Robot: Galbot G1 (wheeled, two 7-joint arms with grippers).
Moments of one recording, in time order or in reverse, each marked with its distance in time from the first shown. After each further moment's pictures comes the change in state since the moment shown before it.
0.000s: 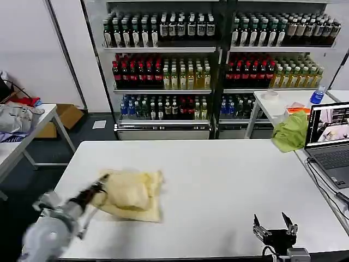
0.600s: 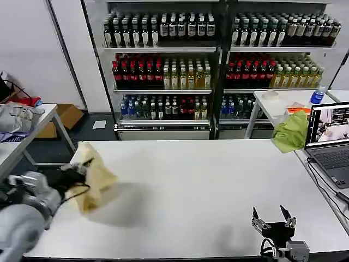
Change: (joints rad) left arm 0.023 0.257 0.024 -0.135 0.427 0.086 0.104; right arm 0.044 -0.001 0.004 -0.026 0.010 0.008 0.001
